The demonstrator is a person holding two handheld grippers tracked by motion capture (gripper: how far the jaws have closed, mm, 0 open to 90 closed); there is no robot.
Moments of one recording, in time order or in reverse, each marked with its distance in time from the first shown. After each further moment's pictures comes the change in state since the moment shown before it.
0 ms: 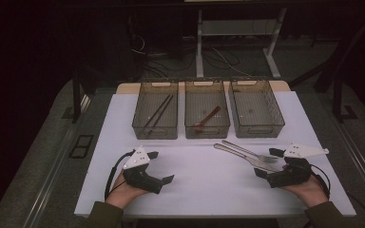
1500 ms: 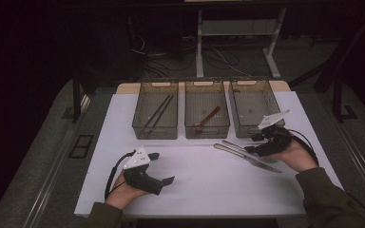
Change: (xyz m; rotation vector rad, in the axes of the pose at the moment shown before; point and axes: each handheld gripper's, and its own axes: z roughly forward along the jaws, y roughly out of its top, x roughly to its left) left arm -0.001 -0.001 0.001 0.002 -0.023 -0.012; right arm -0.043 0.068 0.059 0.354 0.068 -0.138
